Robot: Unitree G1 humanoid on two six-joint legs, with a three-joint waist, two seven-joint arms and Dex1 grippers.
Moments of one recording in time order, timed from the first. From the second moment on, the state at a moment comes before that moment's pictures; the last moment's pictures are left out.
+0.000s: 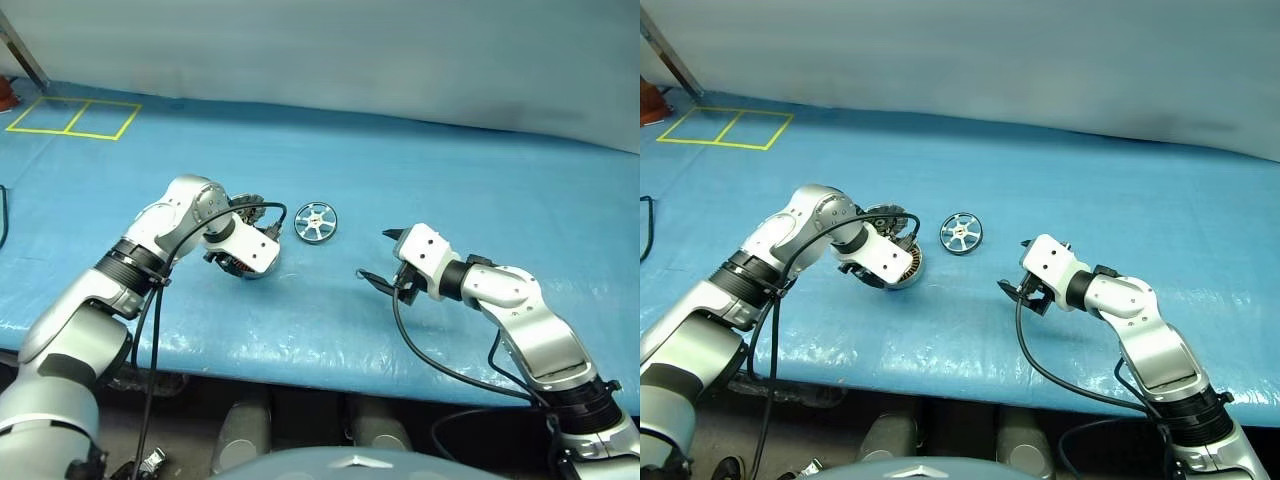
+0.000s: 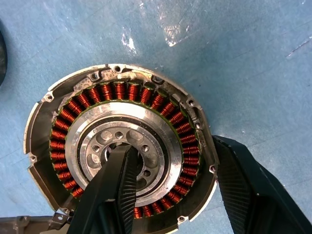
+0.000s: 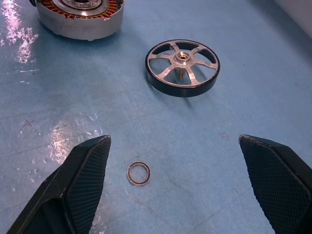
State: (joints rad) left arm -0.90 0.68 -0.63 0.37 0.47 -0.11 -1.48; right arm -0.18 -0.66 0.15 -0.41 0.10 0.51 0.69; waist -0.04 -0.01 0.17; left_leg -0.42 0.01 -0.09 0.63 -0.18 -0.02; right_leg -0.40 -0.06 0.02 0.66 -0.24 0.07
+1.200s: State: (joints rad) left arm -1.04 0.48 -0.67 0.53 0.25 -0.49 -1.60; right arm 0.03 -0.58 0.01 -0.53 0.11 0.53 0.54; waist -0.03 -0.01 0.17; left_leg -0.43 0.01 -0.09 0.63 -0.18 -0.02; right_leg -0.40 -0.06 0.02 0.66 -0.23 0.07
